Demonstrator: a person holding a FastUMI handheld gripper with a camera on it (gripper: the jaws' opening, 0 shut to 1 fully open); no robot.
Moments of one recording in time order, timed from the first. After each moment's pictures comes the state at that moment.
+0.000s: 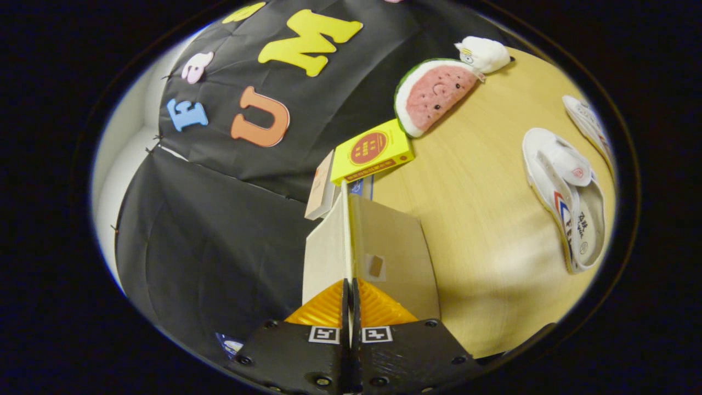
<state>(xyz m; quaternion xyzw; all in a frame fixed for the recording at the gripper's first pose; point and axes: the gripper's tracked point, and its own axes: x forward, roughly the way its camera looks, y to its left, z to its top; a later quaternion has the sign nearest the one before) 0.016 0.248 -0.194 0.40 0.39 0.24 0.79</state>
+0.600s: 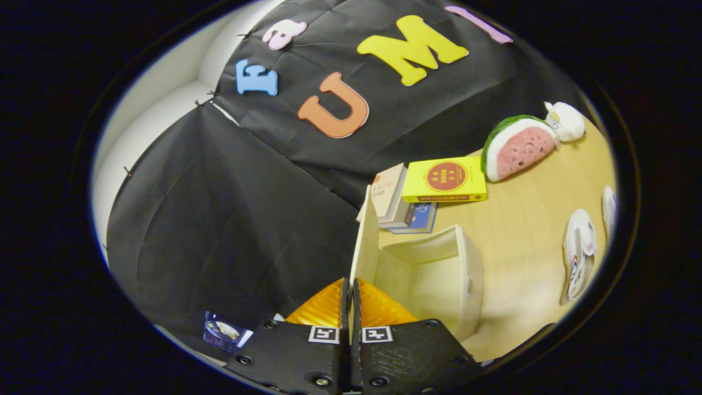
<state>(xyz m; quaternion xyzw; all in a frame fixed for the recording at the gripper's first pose) -0.001 0.344 -0.057 0.29 0.32 0.32 0.84</state>
